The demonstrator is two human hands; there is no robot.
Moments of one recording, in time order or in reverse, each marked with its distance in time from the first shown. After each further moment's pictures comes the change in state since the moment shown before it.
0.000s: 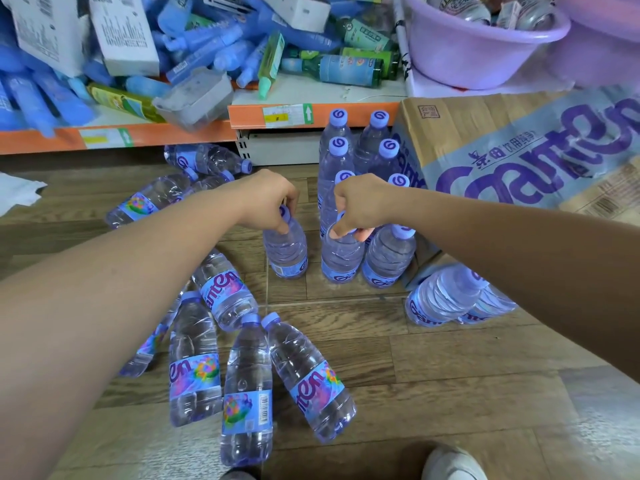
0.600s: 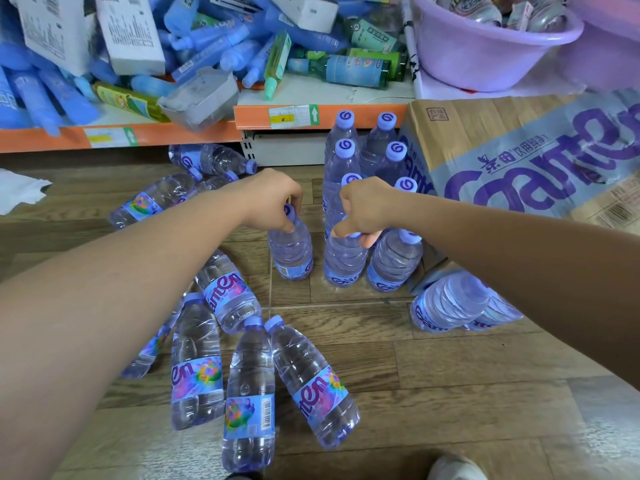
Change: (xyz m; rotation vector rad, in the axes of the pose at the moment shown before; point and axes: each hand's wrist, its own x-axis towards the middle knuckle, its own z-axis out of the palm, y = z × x) left_hand 0.002 -0.003 -0.001 -0.012 0.034 -0.008; right_hand 0.009 0.000 0.002 -0.022 0.007 0.039
